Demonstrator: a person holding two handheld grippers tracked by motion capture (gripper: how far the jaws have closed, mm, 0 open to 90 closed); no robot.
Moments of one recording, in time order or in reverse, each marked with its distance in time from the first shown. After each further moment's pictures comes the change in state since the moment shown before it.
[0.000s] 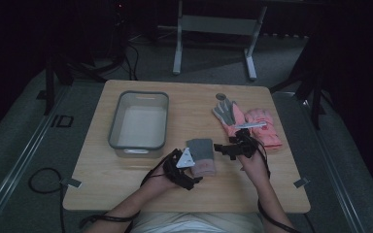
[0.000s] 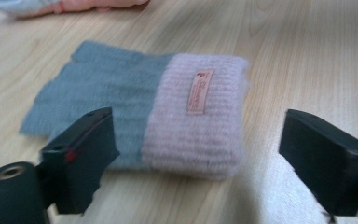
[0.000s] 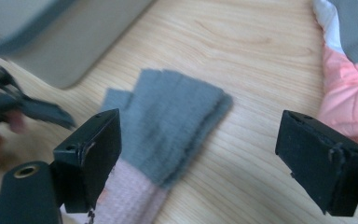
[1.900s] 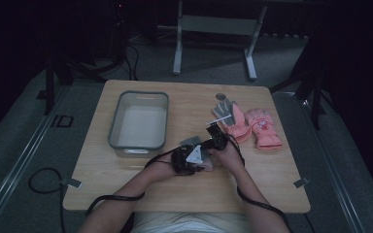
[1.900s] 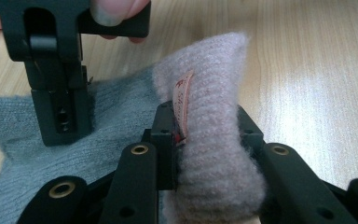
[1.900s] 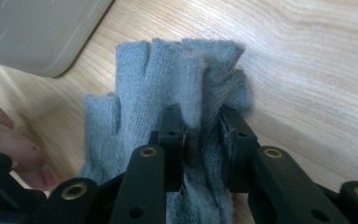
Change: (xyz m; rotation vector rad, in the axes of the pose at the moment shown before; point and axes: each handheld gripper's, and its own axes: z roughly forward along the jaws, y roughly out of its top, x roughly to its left) left arm 0.025 0.011 0.023 0.104 -0.112 0.222; right arm 0.013 0.022 0.099 0.284 0.100 0.041
